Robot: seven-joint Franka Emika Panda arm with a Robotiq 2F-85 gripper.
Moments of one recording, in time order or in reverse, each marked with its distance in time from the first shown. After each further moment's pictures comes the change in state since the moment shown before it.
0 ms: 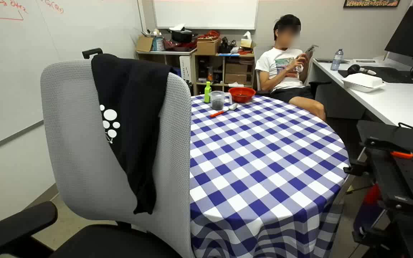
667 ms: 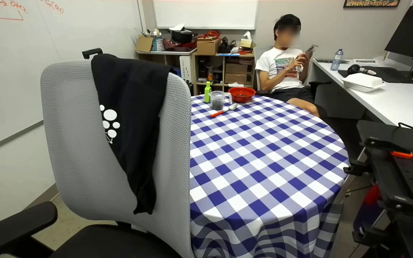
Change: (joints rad) arm 0.002 0.000 0.001 0.001 0.033 0.017 0.014
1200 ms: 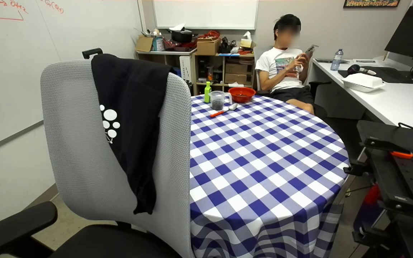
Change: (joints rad) arm 0.062 0.077 0.053 0.006 0.440 0.333 0.191
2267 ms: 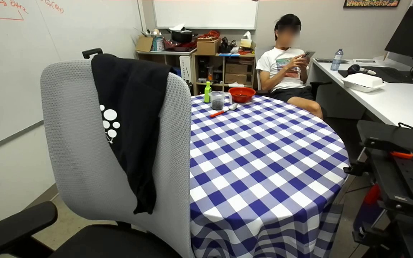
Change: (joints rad) arm 0.096 0.355 0.170 0.207 0.105 0.405 0.288
